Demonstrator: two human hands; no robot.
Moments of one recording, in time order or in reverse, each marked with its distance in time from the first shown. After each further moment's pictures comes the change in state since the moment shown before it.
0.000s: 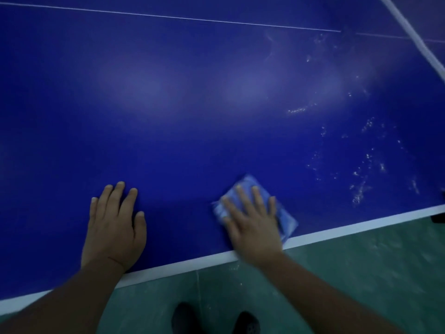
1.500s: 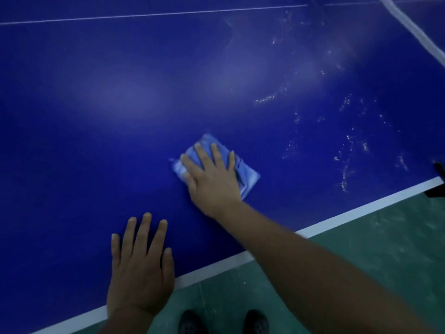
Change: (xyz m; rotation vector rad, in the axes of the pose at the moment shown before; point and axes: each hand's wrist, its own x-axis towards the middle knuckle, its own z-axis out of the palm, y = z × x) left_hand -0.028 0.103 0.030 0.068 -0.204 0.090; right_hand 0.112 0.013 -0.011 0.122 0.025 0.004
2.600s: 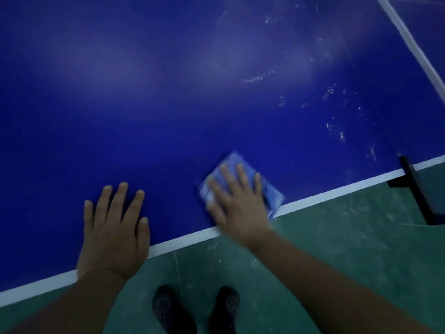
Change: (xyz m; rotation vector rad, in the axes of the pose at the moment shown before) left_hand -0.004 0.003 -0.001 -0.018 0.079 0.032; right_hand -0.130 0.068 -0.003 -0.156 -0.005 0.025
